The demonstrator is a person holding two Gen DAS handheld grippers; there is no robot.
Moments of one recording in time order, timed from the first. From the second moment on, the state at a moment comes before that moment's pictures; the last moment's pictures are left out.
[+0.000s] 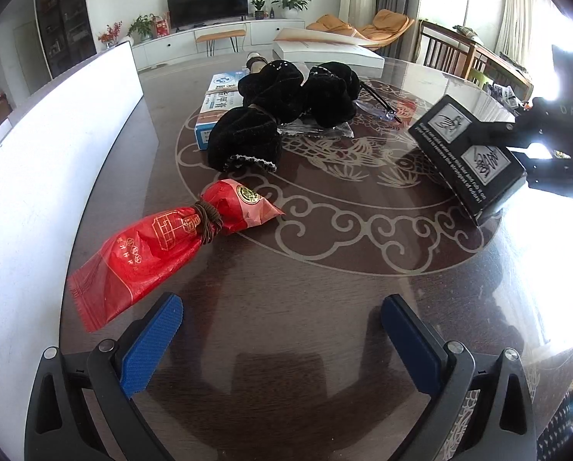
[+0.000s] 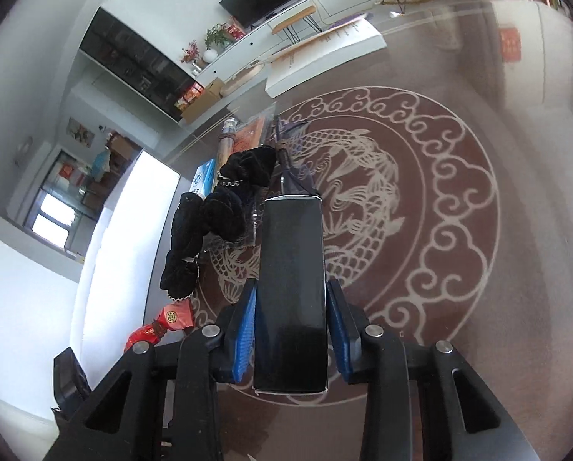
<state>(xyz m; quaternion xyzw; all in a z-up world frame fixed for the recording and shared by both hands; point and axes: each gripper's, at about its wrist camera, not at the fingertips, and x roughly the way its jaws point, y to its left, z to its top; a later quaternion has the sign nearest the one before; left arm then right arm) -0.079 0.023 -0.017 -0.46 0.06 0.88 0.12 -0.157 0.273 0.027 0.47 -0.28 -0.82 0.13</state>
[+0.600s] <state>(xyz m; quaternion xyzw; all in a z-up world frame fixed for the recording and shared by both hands) -0.051 0.001 0.037 -0.38 0.06 0.91 0.15 -0.139 0.271 0.017 0.50 -0.14 -0.85 0.07</state>
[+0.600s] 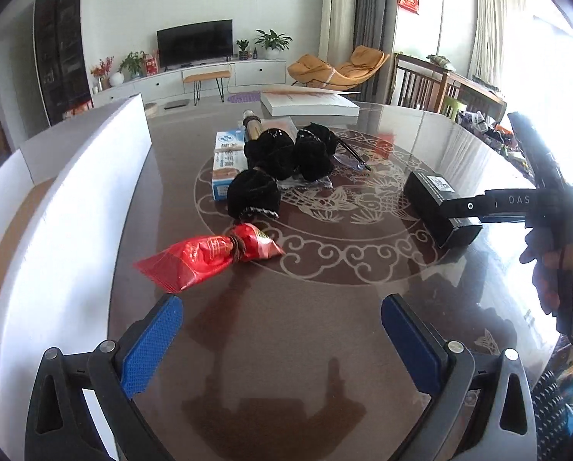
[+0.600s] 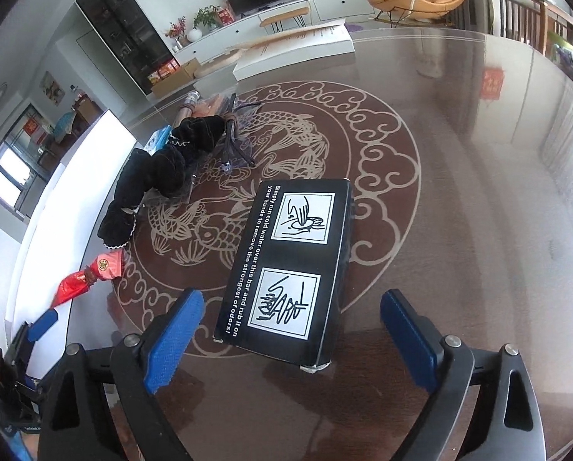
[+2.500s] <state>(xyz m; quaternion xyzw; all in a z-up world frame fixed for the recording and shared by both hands) -0.135 0.008 0.019 -0.53 0.10 0.79 0.27 -0.143 0.277 0.036 0.57 -0.09 -0.81 0.09</state>
